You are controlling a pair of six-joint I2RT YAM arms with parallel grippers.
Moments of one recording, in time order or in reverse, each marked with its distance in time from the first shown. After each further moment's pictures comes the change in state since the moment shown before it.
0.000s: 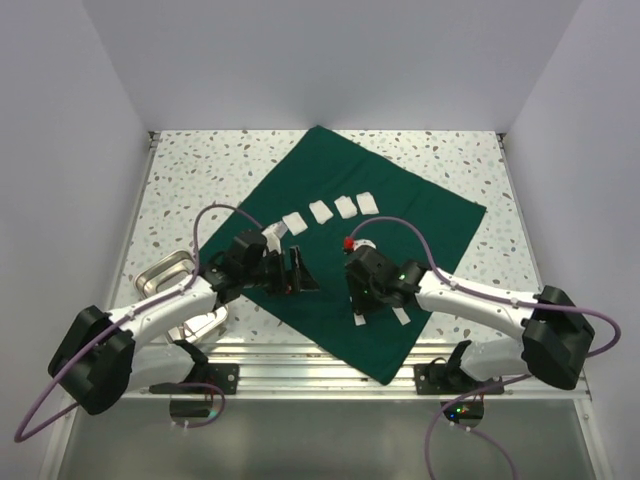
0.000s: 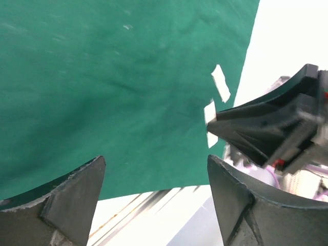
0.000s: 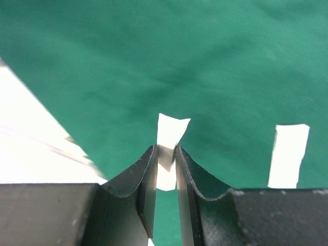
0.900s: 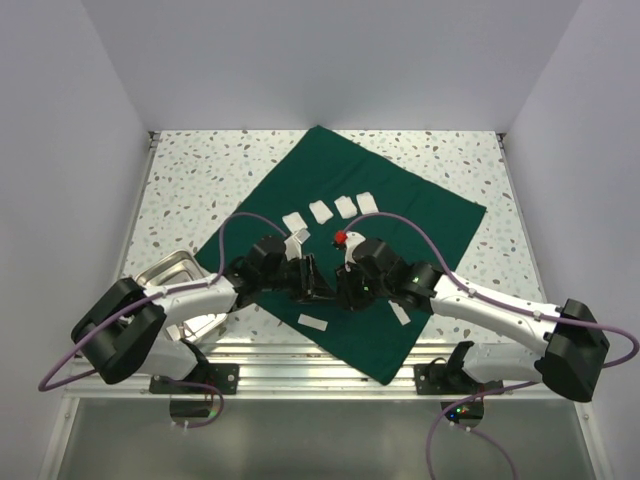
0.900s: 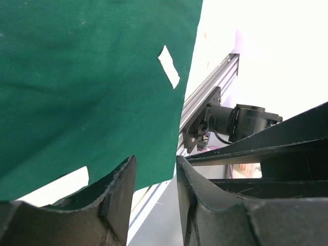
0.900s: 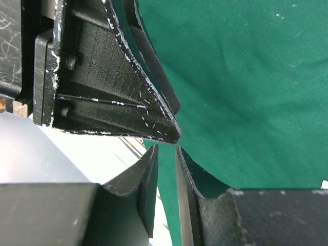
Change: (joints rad) left arm -0.117 0.202 -0.031 0.360 0.141 -0.233; right arm 0.000 -0.120 0.000 0.180 -0.226 -0.141
